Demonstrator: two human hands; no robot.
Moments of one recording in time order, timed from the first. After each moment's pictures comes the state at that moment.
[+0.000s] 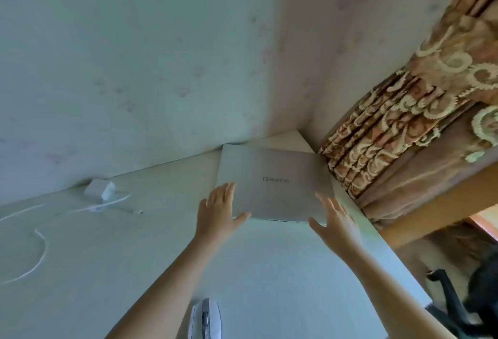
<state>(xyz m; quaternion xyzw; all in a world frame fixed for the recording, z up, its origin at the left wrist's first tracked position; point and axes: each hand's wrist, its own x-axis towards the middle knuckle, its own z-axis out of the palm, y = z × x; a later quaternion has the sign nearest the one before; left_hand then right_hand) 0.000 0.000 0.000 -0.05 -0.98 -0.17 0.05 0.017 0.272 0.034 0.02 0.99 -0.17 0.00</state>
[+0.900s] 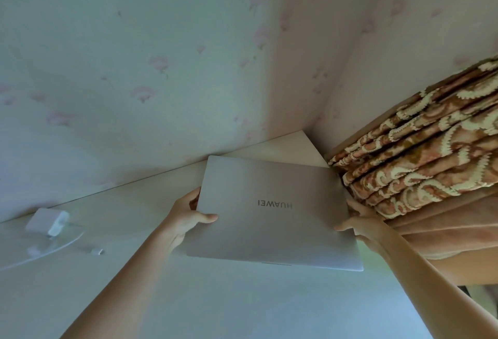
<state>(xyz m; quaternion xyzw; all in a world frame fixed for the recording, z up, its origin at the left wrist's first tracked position) -0.115 -0.045 -0.043 0.20 -0.70 -0.66 -0.19 -0.123 0.346 -0.030 0.31 0.71 -0.59 0.23</state>
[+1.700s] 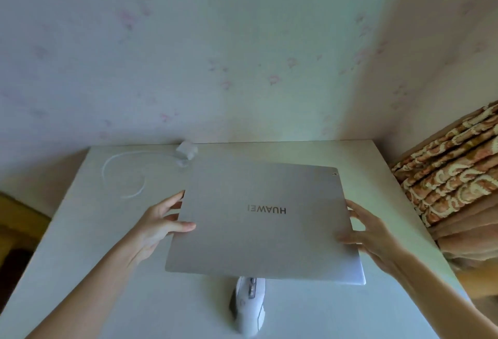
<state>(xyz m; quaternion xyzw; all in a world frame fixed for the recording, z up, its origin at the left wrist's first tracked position) 0.165 -0.188 0.042 0.28 -0.67 -0.68 -0.07 0.024 0.223 0.055 0.03 0.71 -0.64 0.29</state>
